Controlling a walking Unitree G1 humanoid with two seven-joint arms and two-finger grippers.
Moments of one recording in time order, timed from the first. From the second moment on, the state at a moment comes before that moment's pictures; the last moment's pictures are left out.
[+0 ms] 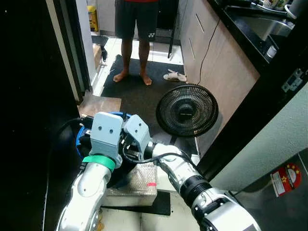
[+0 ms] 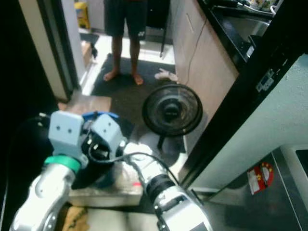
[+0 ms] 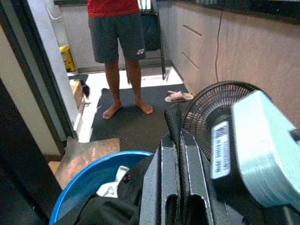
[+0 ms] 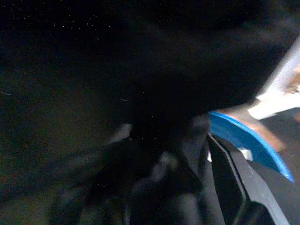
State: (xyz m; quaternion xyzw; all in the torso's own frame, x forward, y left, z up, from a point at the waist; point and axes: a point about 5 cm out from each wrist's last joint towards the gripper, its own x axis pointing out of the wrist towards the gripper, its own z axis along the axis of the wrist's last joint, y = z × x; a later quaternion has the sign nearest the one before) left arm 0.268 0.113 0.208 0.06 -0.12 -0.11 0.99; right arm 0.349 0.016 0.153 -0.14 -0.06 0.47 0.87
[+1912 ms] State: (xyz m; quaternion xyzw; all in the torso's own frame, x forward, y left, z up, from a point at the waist) left arm 0.268 0.104 0.218 0.06 -0.14 -0.14 0.98; right arm 0.352 -0.053 0.215 0.03 -0.23 0.31 0.92
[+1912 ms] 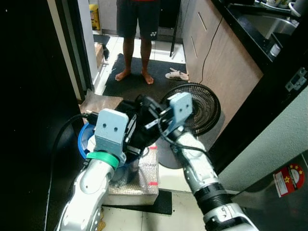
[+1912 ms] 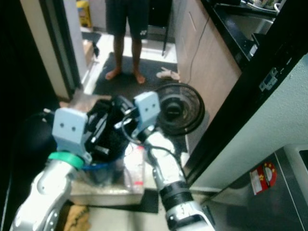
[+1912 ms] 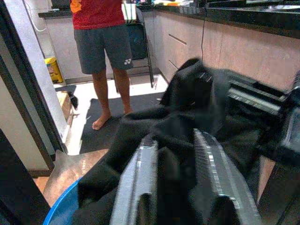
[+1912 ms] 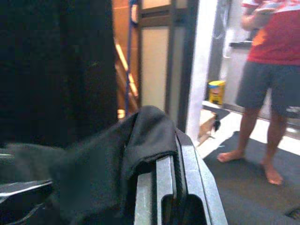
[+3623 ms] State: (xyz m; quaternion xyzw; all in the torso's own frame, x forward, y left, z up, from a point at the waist) left arm 0.279 0.105 0.306 0.03 -0.28 -0.15 0.95; right arm 0.318 -0.161 0.338 0.00 -0.41 0.07 0.91
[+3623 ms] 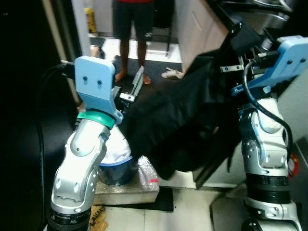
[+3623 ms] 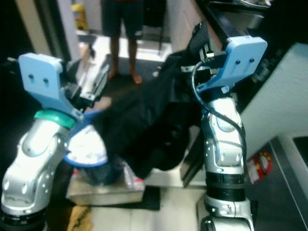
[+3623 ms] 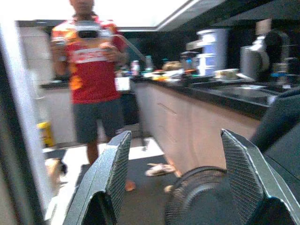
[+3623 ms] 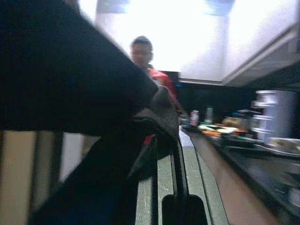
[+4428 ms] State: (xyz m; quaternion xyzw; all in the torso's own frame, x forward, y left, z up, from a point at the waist) left arm 0.280 0.105 0.304 0.04 -0.28 -0.15 0.95; right arm 0.319 -0.169 0.338 0.04 -0.40 0.04 0.91
